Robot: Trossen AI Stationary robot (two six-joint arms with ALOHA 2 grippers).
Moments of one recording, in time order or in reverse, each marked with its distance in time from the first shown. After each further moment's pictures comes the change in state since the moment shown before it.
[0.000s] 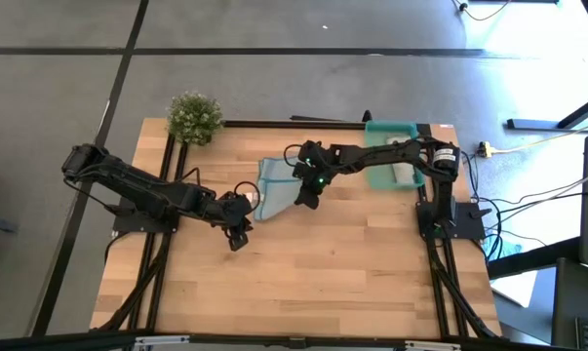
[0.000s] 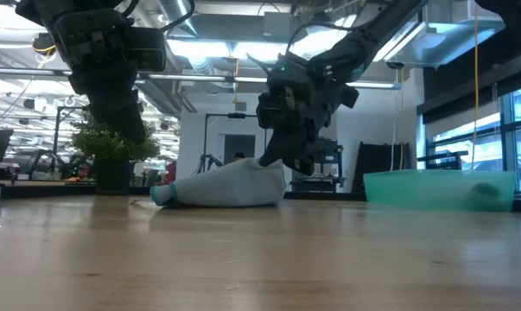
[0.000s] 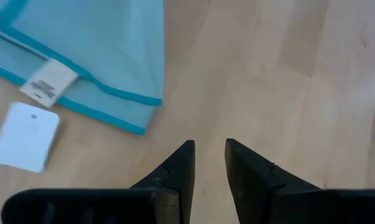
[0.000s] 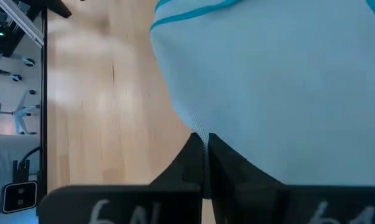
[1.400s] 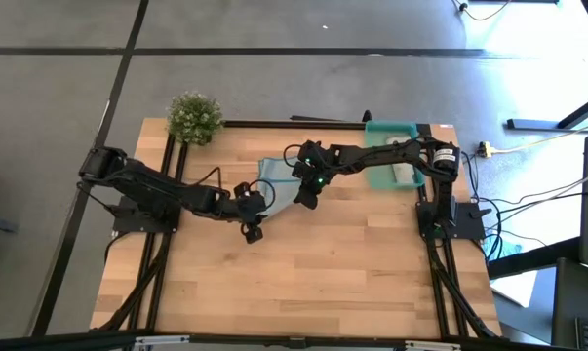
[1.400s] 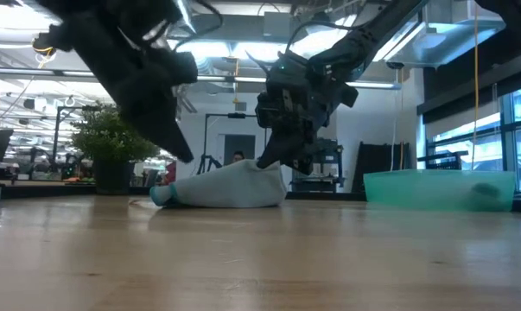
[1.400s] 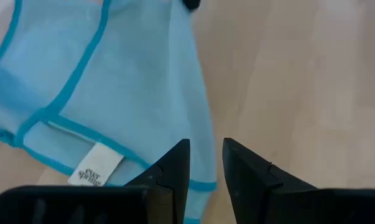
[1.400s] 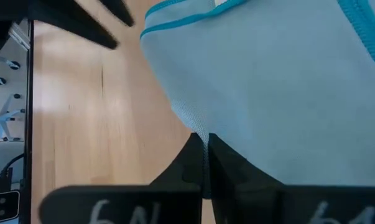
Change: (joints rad) left arm 0.077 0.199 0.001 0.247 -0.174 0.261; right arm 0.000 -0.001 0.002 0.012 0.052 -0.006
